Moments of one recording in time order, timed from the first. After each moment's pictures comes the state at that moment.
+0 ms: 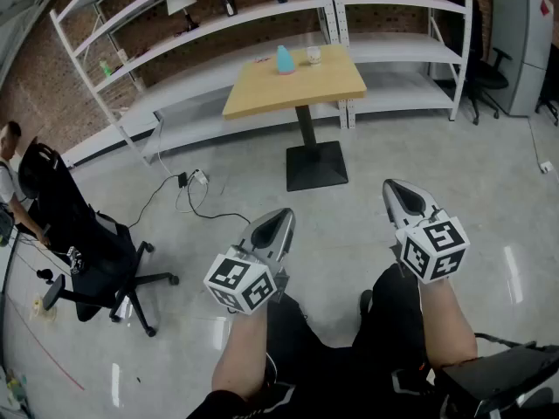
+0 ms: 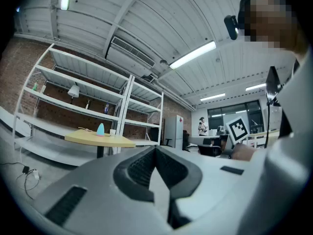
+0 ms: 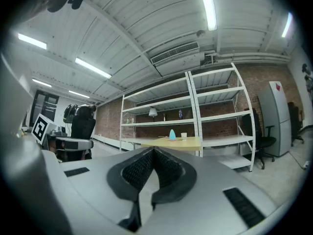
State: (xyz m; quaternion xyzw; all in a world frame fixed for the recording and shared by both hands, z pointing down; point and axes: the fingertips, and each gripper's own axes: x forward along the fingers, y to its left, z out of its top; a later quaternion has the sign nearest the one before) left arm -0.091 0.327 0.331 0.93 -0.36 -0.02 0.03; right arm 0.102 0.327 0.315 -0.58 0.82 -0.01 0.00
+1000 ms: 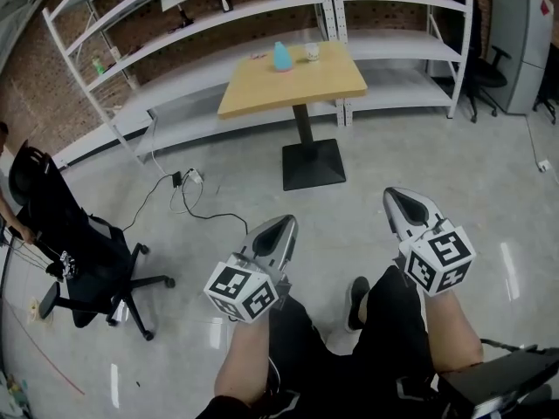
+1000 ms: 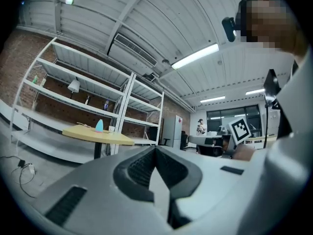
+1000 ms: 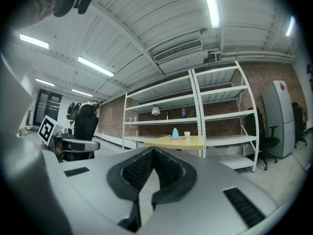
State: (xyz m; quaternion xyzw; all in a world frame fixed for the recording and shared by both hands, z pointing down) left arm -0.091 0.313 0.343 0.94 -0.34 -0.02 0.05; right arm 0.089 0.321 0.321 -0.56 0.83 -0.01 -0.01
